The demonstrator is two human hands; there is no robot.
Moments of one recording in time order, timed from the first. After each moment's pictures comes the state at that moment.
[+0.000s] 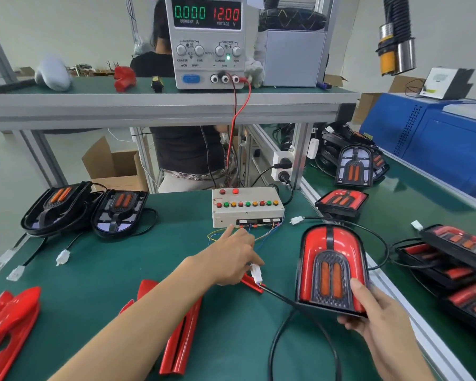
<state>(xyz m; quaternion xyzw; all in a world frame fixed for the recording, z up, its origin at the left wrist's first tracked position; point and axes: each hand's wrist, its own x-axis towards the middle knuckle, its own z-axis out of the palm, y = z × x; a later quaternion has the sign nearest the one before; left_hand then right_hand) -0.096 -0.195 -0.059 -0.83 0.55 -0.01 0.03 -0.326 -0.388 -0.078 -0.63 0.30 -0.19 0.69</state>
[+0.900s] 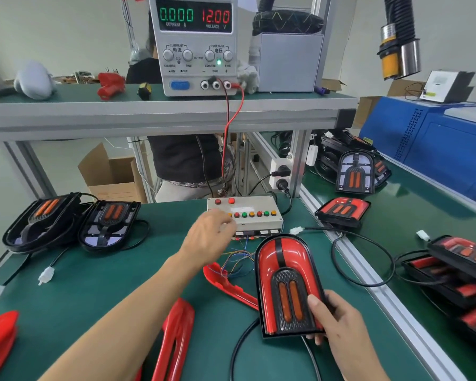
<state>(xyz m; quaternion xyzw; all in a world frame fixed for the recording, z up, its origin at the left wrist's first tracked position) -0.046 -0.199 -0.043 -0.89 0.30 -0.02 -0.35 -0.275 -0.378 -0.116 -0.70 0.18 -0.17 0.67</state>
